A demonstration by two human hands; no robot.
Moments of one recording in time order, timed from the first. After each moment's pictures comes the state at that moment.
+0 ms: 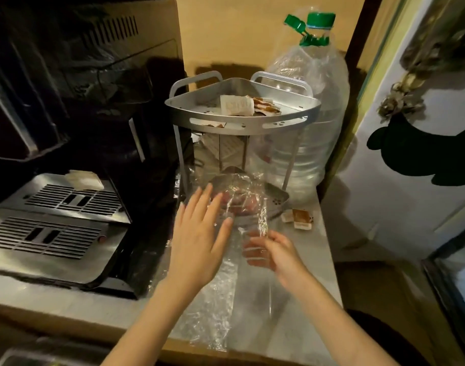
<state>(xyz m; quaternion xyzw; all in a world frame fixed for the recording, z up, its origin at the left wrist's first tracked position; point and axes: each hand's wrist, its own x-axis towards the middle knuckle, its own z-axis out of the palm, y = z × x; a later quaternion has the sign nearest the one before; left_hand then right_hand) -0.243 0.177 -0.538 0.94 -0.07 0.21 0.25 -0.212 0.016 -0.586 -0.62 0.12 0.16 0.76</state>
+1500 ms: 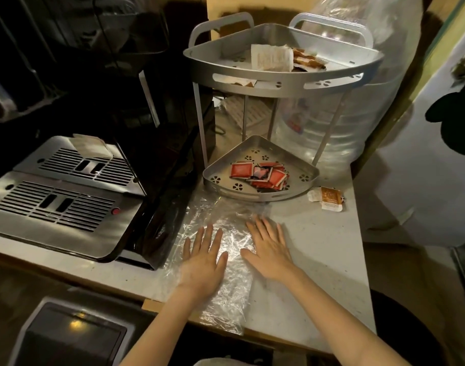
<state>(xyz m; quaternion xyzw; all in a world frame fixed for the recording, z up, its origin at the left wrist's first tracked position) -0.247 0.215 -0.700 0.99 0.02 -0.11 0.11 -0.191 0.047 -0.695 -0.96 -0.19 0.13 0.12</state>
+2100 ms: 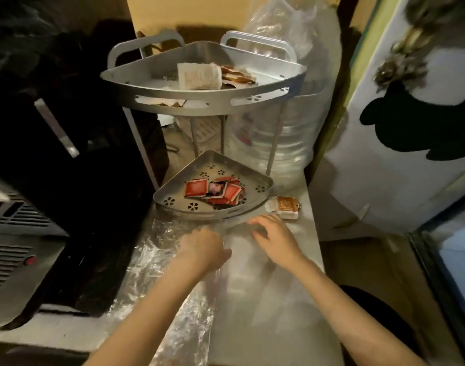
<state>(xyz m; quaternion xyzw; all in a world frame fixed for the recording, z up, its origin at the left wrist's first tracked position) -0.167 0.130 -0.607 0.98 -0.06 -0.20 0.01 -0.151 -0.041 -0.653 -0.93 -0.11 0.02 0.34</state>
